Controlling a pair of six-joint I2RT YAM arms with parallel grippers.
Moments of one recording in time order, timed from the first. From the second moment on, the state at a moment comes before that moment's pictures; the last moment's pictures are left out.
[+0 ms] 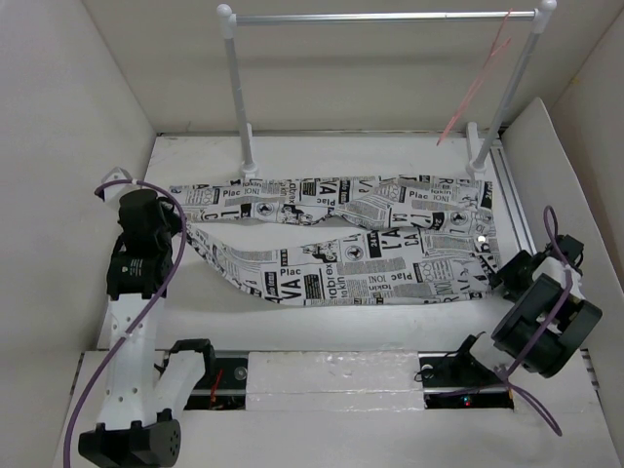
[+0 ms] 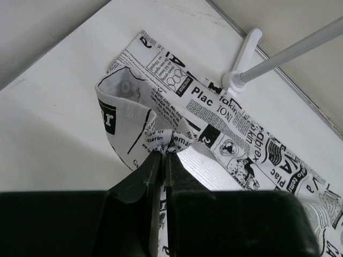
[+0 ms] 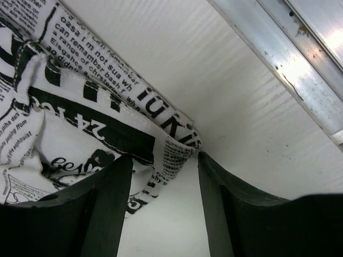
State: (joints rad) left arm 0.04 0.82 1.03 -0.65 -0.31 -0.60; right arm -0.76 1.34 0.67 -0.52 -0.20 0.18
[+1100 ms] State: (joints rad) left arm 0.07 1.41 1.22 -0.55 -0.63 -0.61; right arm -0.41 1.66 1.50 -0.78 0.04 0.17
